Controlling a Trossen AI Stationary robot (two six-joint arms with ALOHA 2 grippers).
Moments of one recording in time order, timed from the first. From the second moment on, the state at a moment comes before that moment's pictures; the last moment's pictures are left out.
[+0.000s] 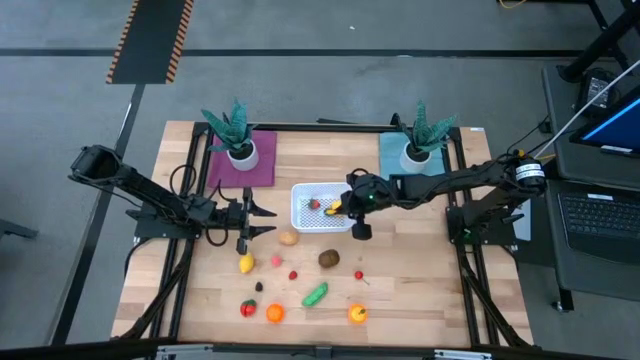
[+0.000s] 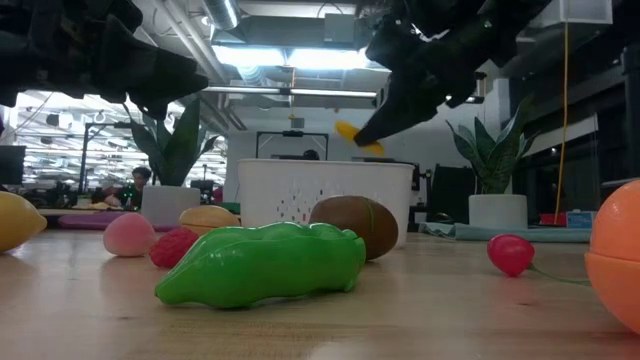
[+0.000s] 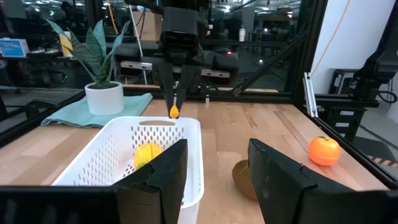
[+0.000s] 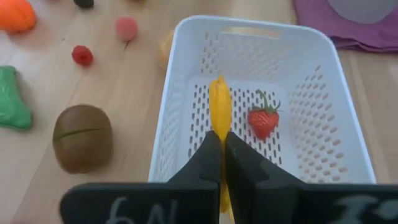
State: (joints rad) left arm -0.29 1.03 0.07 0.95 -0.33 -0.05; right arm -0.02 1.55 0.90 -0.06 -0.05 -0.16
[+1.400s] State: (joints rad) left arm -0.30 1.03 0.07 0.93 -0.33 -0.05; right arm -0.04 1.70 0.89 0.04 -0.05 -0.17
